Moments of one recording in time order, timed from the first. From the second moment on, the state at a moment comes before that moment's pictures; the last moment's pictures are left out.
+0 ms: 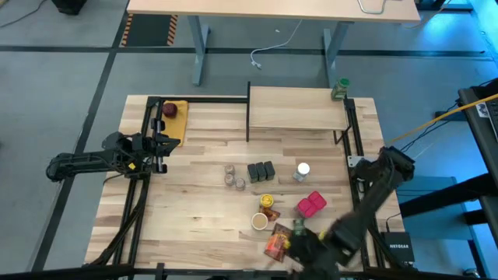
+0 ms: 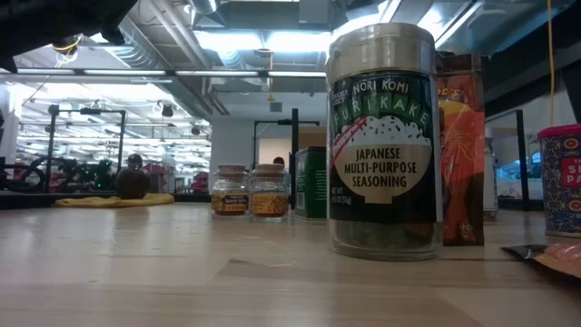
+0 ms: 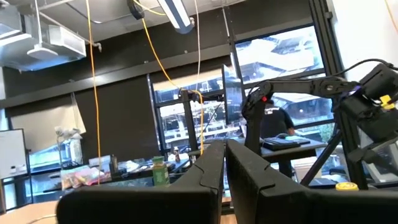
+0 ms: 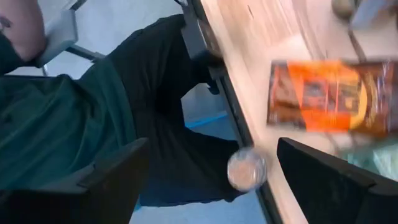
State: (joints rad) left arm 0.13 0.13 0.11 0.46 0.03 0.19; right arm 0.89 1.81 1.56 -0.70 0.19 1.29
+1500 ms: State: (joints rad) left arm 0.13 0.13 0.11 0.33 0.02 0.23; right arm 1.04 2.06 1.56 -0.69 0.37 1.15
